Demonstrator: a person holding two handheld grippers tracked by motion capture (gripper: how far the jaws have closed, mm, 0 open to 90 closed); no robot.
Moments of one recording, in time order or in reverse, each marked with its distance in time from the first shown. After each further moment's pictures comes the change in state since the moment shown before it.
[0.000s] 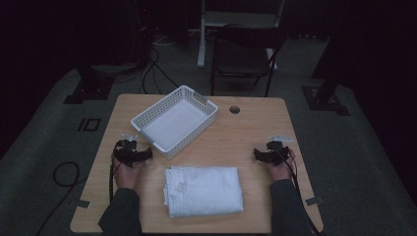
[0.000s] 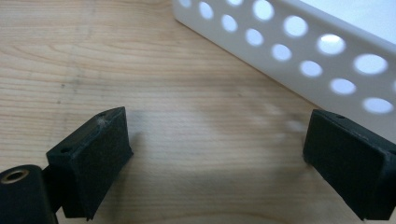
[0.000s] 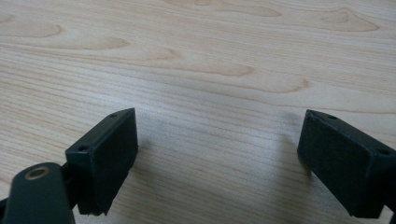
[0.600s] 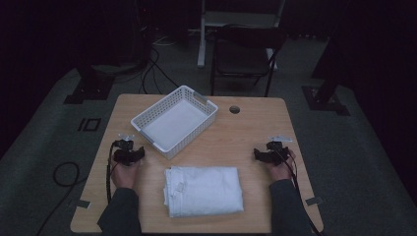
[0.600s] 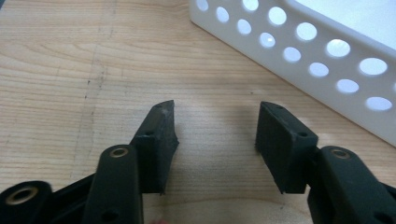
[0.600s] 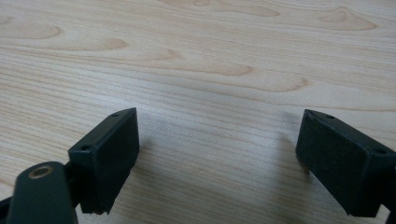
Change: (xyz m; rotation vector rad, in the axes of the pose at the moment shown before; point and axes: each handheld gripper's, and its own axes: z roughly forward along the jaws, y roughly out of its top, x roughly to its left) left arm 0.006 0.002 -0.011 0.016 0.004 -0.014; right arm 0.002 0.000 -0.001 -0.003 -0.011 0.010
